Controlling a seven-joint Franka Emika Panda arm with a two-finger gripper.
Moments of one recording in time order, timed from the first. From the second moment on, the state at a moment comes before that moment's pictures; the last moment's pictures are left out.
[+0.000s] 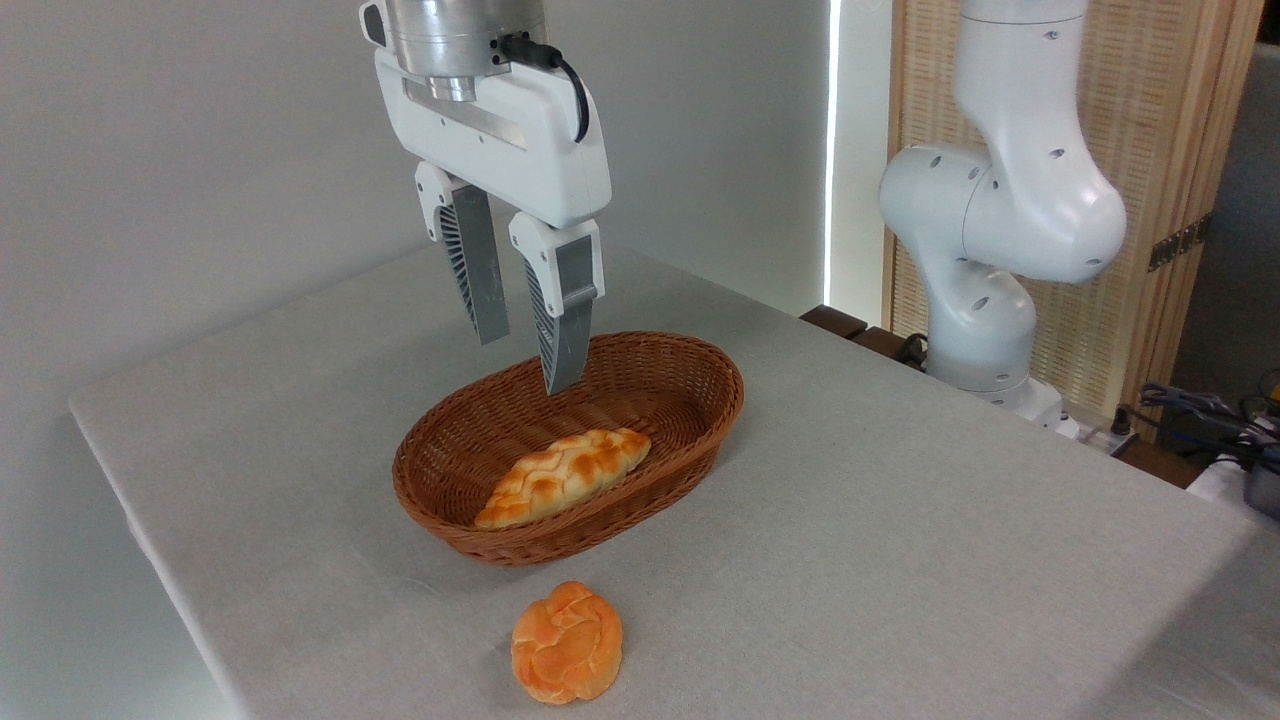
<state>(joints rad) 0.03 -0.05 -0.04 -1.65 -0.04 1.64 0.78</state>
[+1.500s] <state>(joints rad) 0.04 -0.03 0.04 -1.73 -0.04 1.75 0.79</state>
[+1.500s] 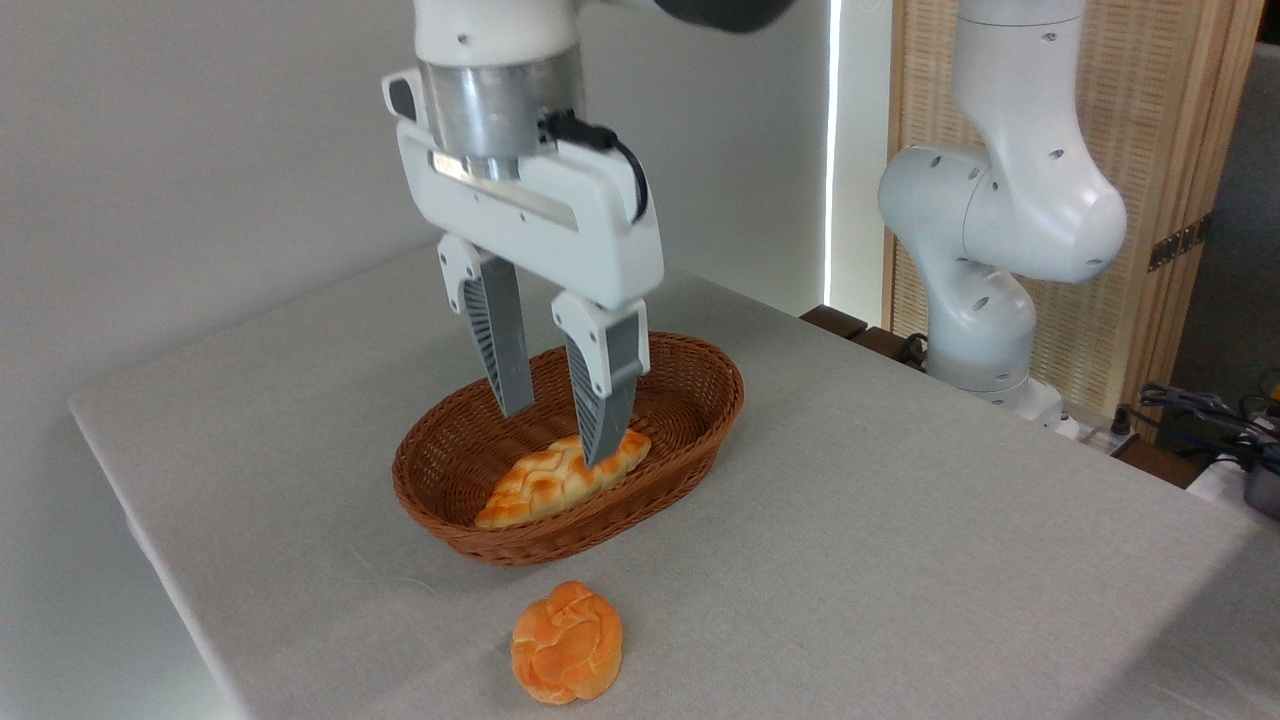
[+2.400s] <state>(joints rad) 0.04 0.06 0.04 -1.91 -0.04 2.11 0.79</state>
